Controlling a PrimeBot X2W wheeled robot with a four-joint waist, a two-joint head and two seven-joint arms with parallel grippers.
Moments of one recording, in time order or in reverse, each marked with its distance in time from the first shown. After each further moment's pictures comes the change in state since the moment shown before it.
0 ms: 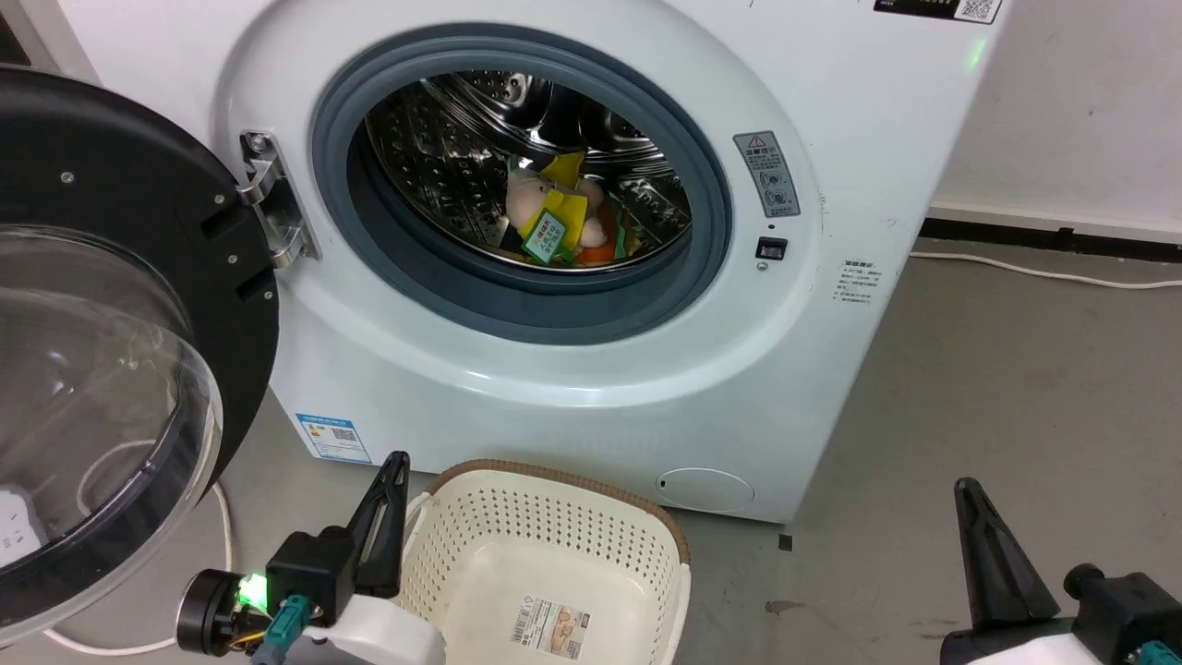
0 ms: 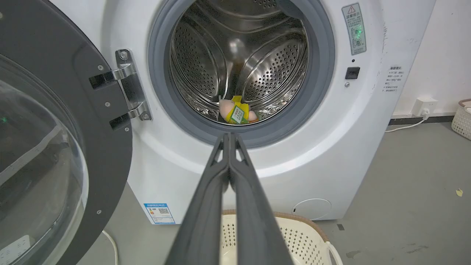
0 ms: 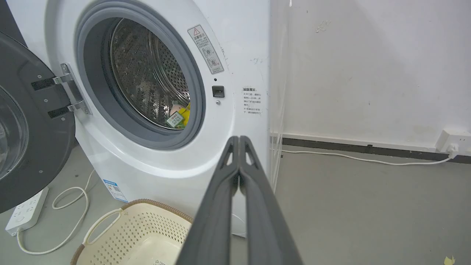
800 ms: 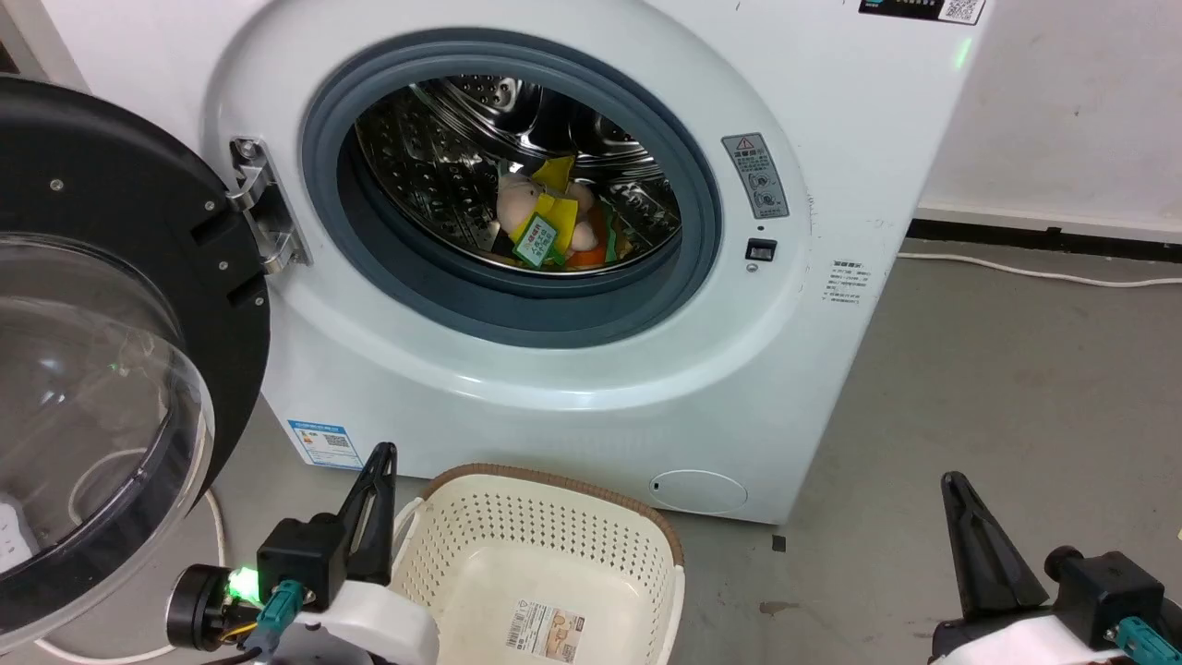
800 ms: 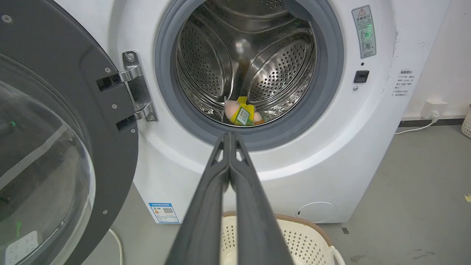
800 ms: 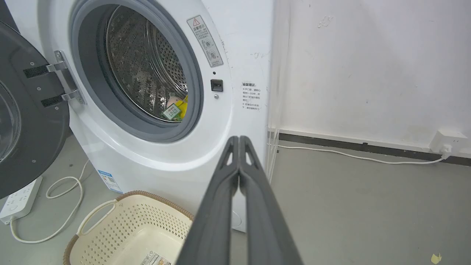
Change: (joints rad) left arm 0.002 -0.047 0.073 -0.017 0.050 -0.025 0.051; right arm -0.028 0.000 0.007 0.010 -0.036 0.000 0.054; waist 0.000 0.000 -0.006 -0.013
